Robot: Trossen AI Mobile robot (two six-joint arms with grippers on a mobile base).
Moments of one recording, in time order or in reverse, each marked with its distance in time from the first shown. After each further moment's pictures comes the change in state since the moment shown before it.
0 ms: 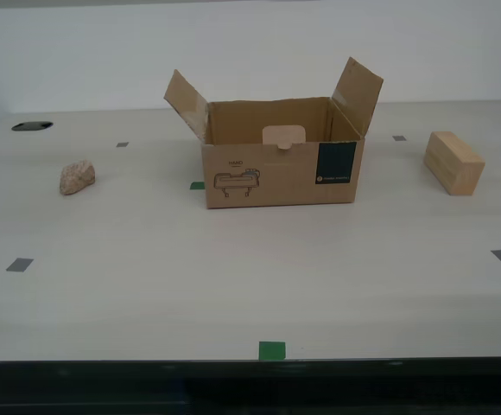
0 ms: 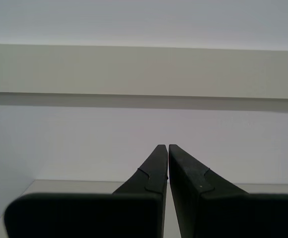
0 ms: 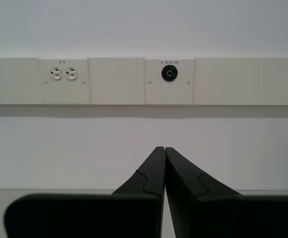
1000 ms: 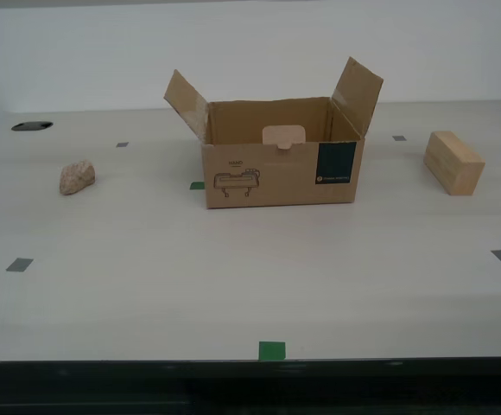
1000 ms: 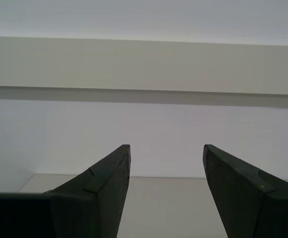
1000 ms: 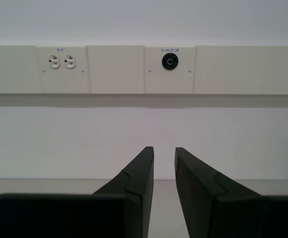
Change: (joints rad) arm 0 -0.001 0.000 0.000 -0.045 0.000 0.000; arm 1 0.000 0.000 0.024 -0.054 0.000 -0.008
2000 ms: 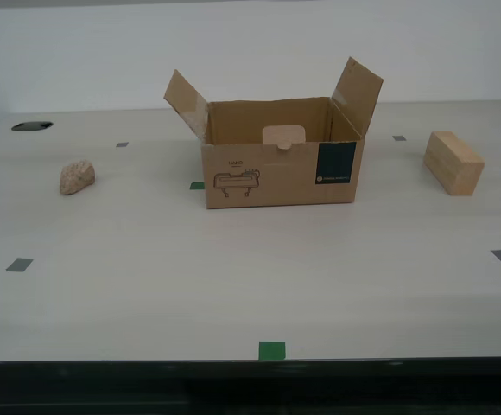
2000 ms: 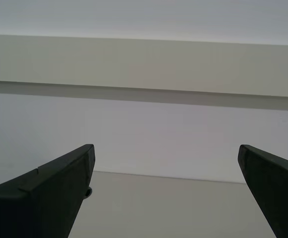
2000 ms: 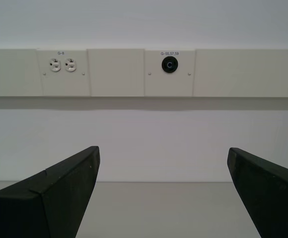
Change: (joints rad) arm 0 0.001 -0.011 0.000 0.000 0.000 0.000; arm 1 0.000 0.000 0.000 -0.001 -0.089 -0.008
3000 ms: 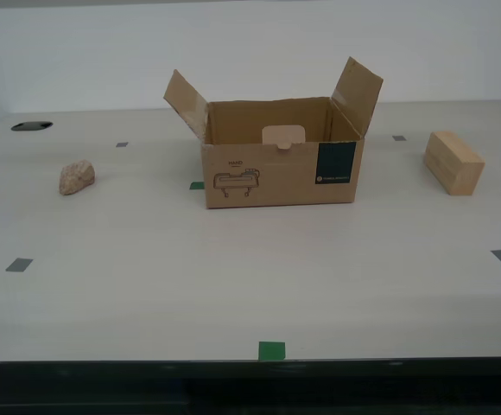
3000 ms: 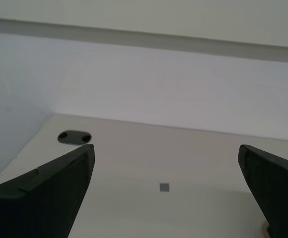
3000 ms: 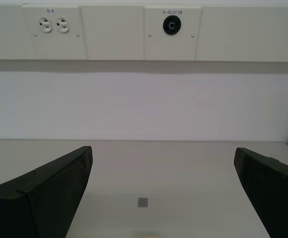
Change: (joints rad) arm 0 0.000 -0.008 0.358 -0.642 0.000 0.003; arm 1 0.000 -0.005 0.192 -0.470 0.003 -0.065
